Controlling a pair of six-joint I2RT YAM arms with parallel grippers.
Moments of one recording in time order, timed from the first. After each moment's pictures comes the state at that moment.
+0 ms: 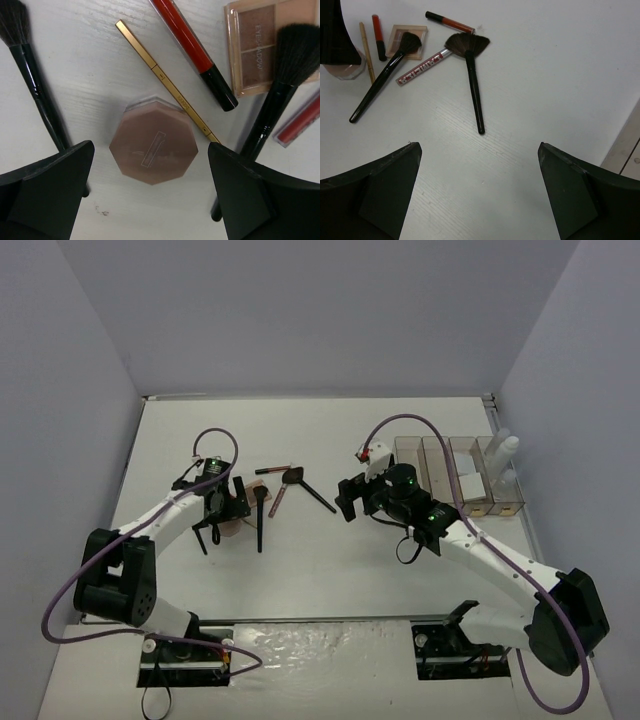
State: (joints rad) left arm -0.24 1.46 0.87 -0.51 -0.19 -0.49; right arm 0.65 1.19 0.74 0.00 -0.03 0.07
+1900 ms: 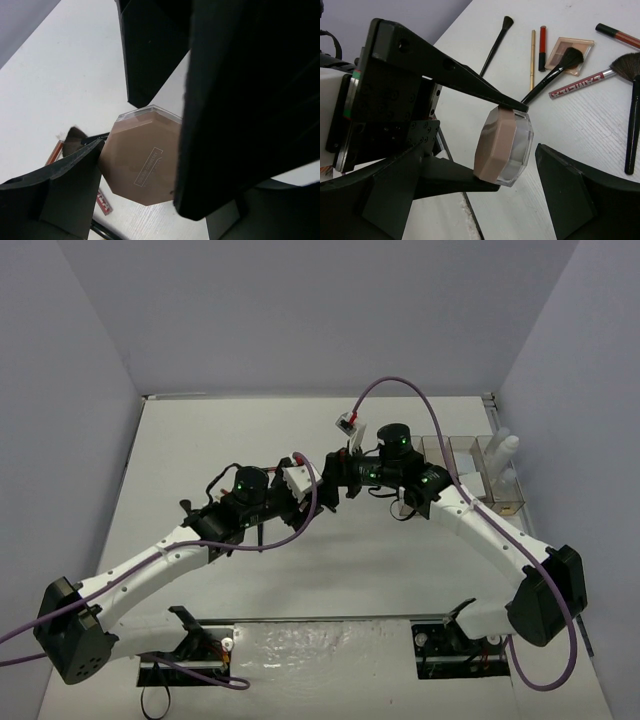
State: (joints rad) left arm -0.76 1.15 0.87 -0.06 0.21 0.22; right arm 0.59 1.35 1.08 -0.13 -0.67 0.37
